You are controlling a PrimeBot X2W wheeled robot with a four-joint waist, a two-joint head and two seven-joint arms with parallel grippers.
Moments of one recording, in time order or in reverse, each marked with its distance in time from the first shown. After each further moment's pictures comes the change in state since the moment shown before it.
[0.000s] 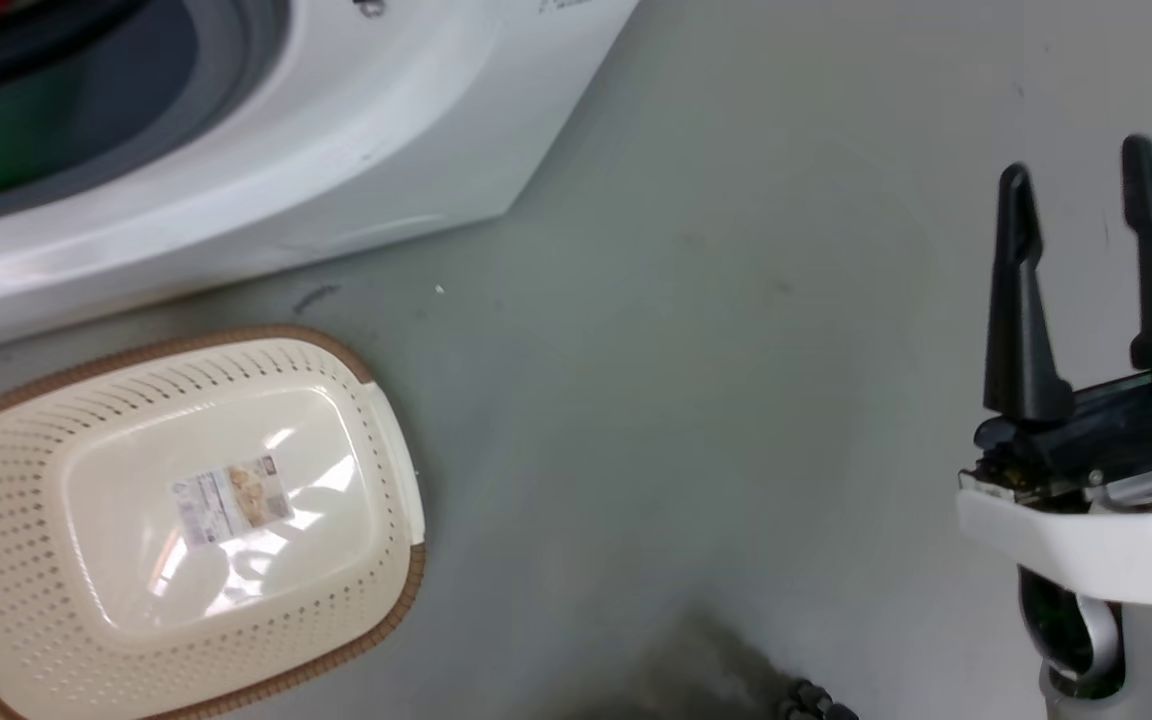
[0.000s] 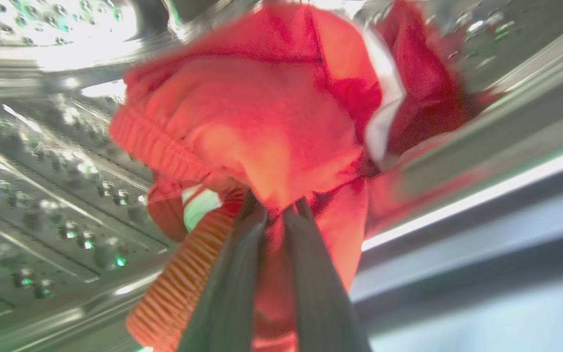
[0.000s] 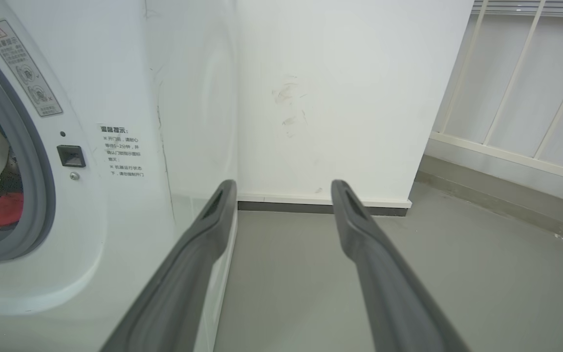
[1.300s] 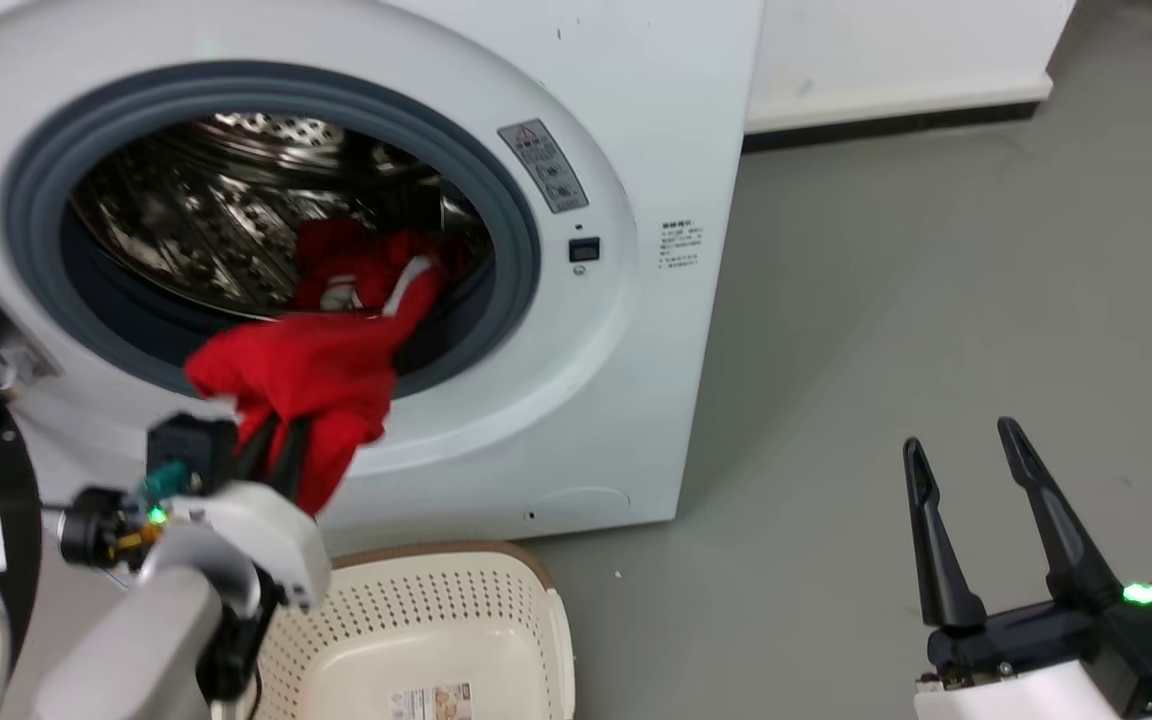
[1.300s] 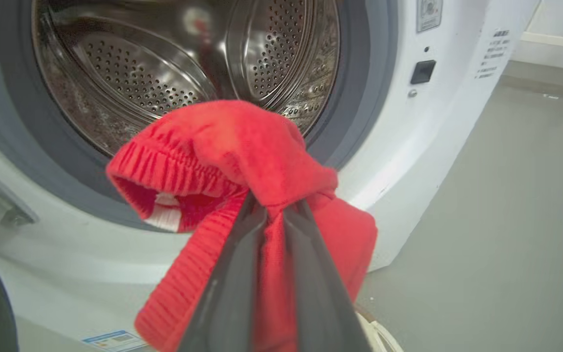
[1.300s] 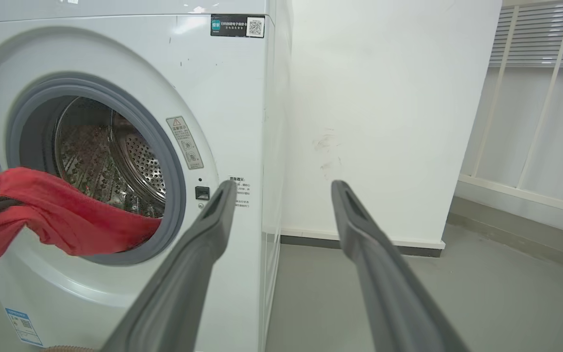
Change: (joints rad) left arm 0.838 -0.157 0.029 -0.322 -0.112 0.228 -0.585; right arm 0.337 0.000 0.005 0.104 -0.129 0.000 0.000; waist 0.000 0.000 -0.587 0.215
